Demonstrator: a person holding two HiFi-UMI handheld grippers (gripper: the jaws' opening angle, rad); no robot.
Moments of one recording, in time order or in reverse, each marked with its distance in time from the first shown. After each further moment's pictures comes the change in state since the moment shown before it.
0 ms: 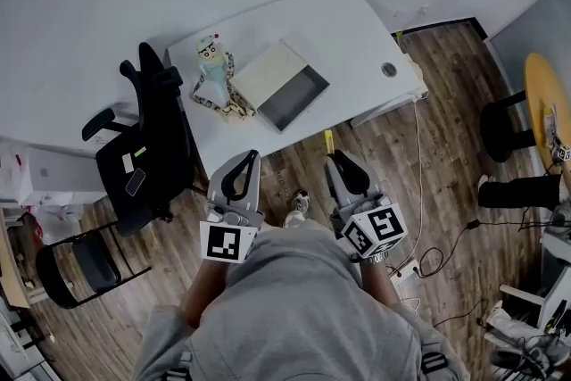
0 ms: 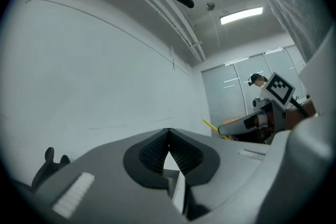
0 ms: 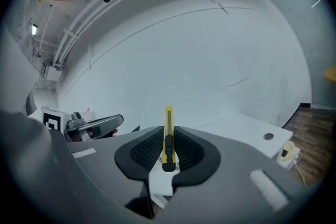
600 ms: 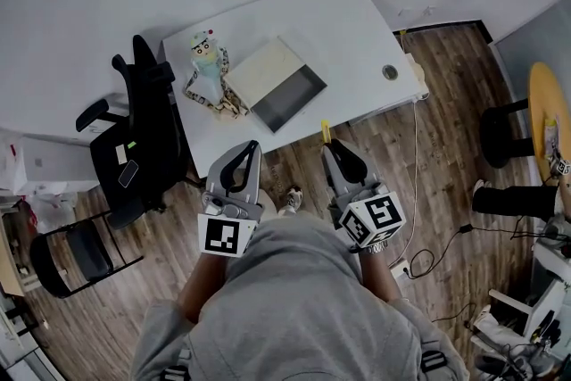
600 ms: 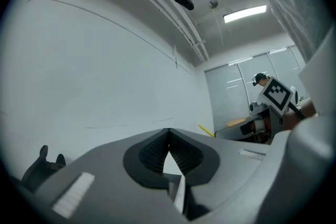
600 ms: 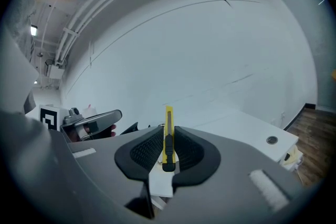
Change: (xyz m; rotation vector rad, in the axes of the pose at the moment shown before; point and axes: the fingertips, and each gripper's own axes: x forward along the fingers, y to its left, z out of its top) left arm 0.044 0.001 -0.003 -0.010 0.003 0.024; right arm 0.036 -0.039 0.004 -0.011 0.048 0.036
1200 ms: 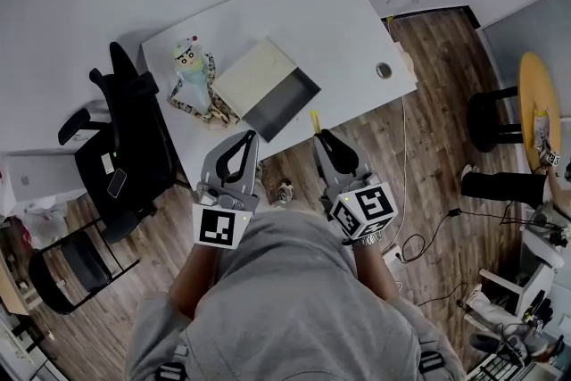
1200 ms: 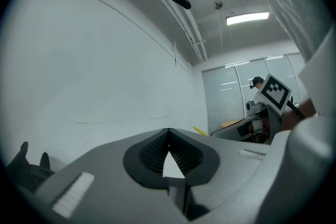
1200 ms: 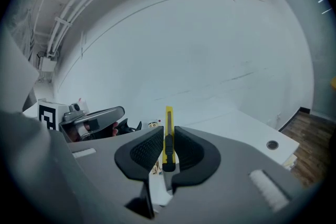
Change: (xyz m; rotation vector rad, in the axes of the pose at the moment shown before) left arm 0.061 0.039 -0.020 -0.040 0.041 -0.089; right arm 0.066 -0.020 0.005 -0.020 0.069 -0.073
